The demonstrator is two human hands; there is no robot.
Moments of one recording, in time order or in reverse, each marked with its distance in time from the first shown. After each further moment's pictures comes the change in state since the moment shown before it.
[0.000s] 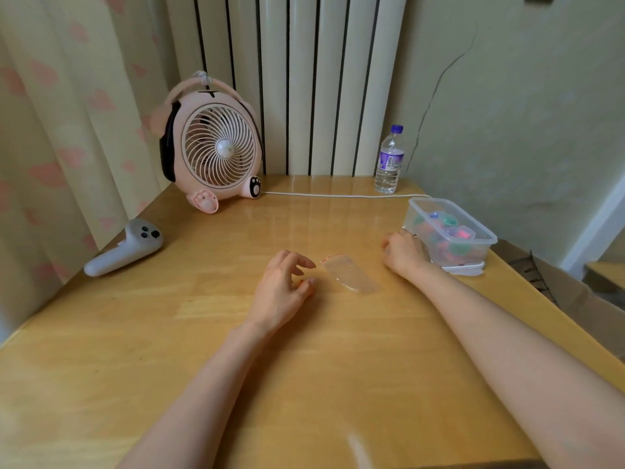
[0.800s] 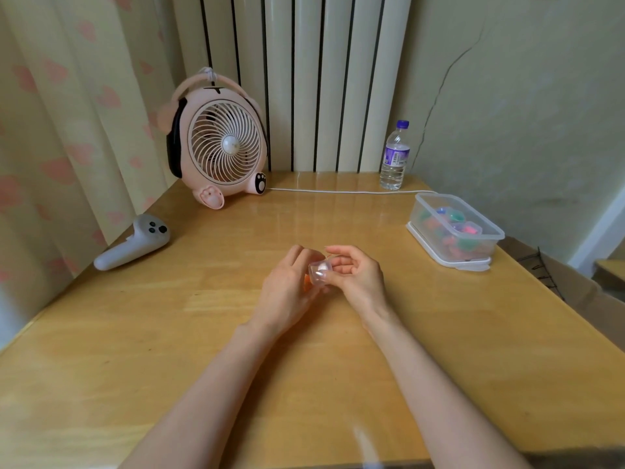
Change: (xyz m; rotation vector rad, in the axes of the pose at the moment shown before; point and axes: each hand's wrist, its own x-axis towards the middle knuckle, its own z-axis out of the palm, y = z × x) left_hand -0.007 -0.001 0.001 0.128 -0.006 0.171; right_hand -0.114 -0.093 -0.004 1.382 -0.057 0.016
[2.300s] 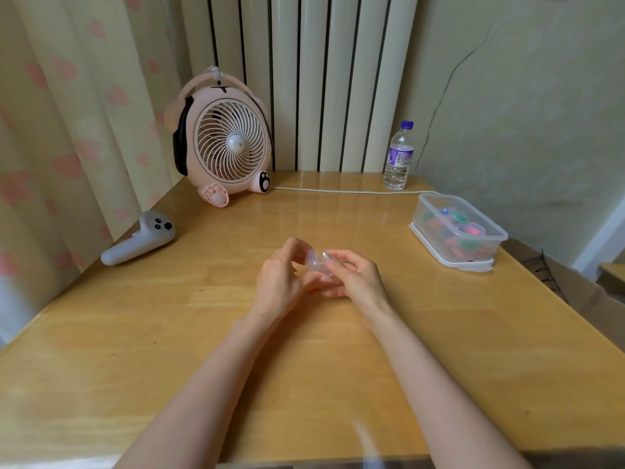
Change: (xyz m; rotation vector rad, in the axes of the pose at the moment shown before) left_hand 0.004 0.005 -0.012 -0.222 0.102 -0.162; right_hand 0.000 0.001 0.001 0.045 -0.076 0.104
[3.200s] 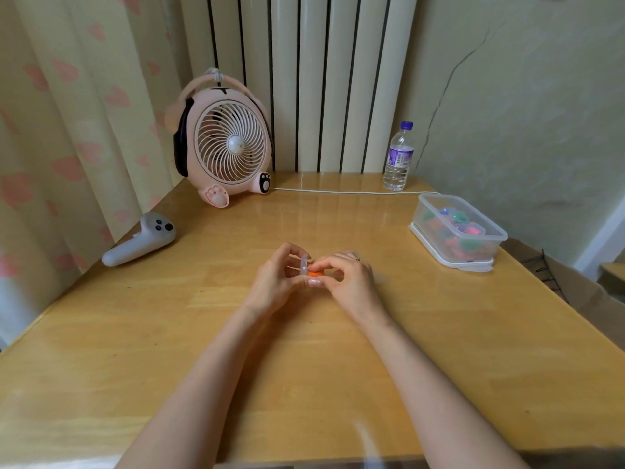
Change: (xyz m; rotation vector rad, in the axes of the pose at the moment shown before) left_hand 0.003 -0.012 -0.011 -0.300 -0.211 -0.230; right_hand 0.013 0.020 0.005 -0.574 0.067 -0.530
